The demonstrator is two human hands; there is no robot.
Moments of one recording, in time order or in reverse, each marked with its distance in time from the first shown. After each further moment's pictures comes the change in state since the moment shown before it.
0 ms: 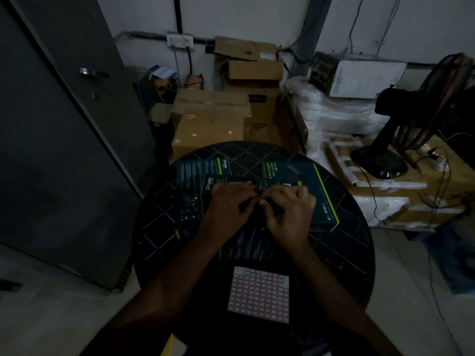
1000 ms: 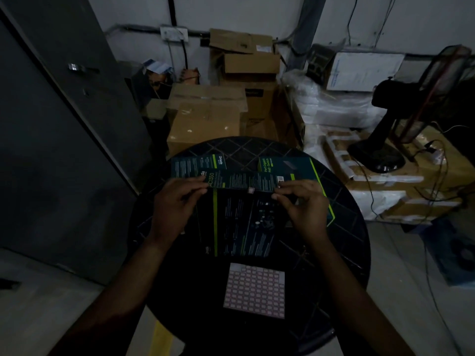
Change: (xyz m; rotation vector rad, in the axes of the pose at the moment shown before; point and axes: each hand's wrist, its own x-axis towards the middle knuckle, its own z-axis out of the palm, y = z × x) left_hand -0.017 -0.052 -0.053 -0.225 0.161 -0.194; right_hand 0.012 0.045 -0.023 0.292 -0.079 0.180
